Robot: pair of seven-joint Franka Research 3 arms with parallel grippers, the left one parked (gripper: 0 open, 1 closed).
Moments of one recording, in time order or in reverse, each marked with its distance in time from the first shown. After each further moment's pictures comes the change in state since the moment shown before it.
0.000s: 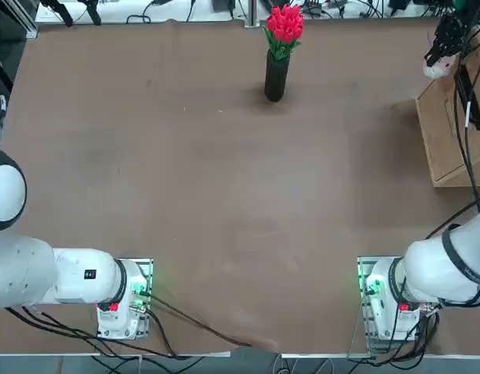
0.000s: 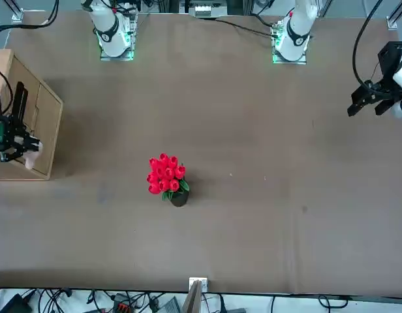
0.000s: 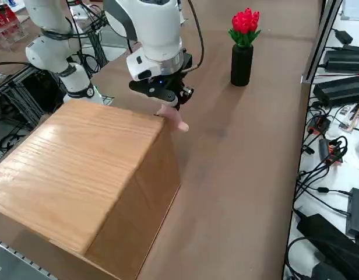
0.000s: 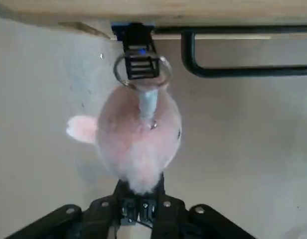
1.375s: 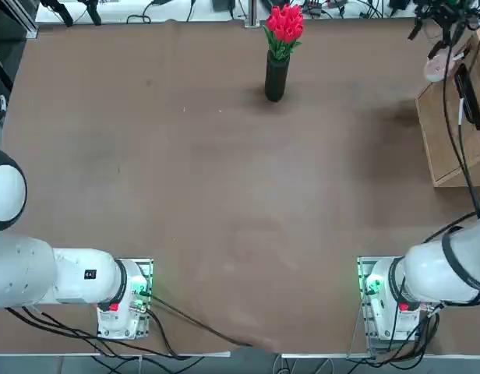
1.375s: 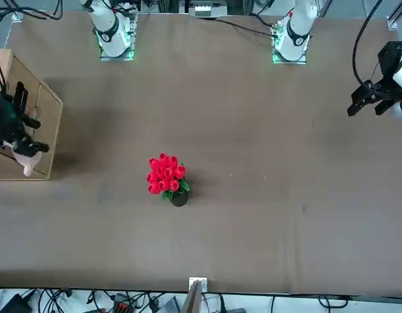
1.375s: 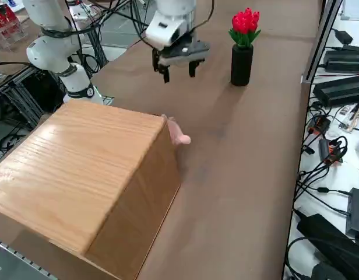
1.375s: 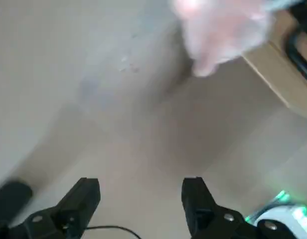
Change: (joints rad) arm 0.131 -0.104 0.061 0.016 -0.096 -0.096 -0.601
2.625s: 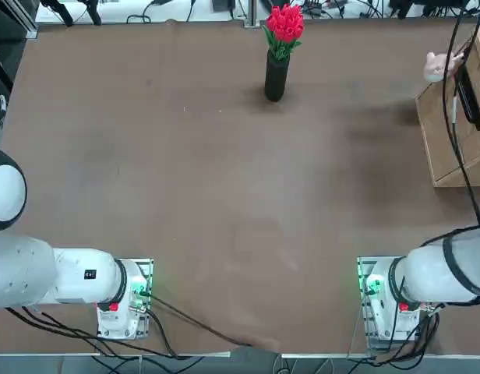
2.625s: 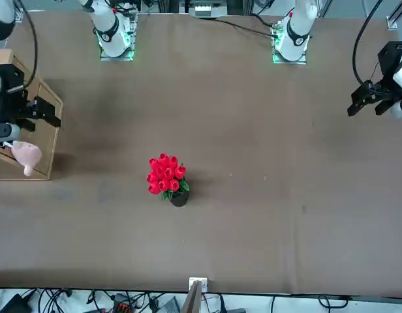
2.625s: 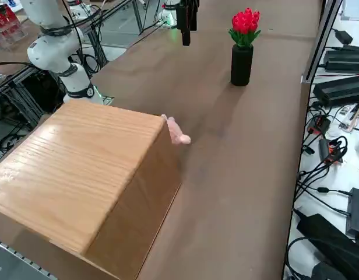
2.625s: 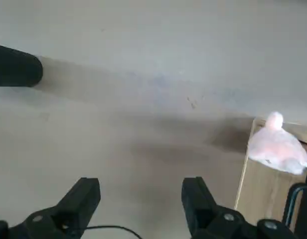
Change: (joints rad) arm 0.024 -0.125 0.159 0.033 -0.131 0.030 -0.690
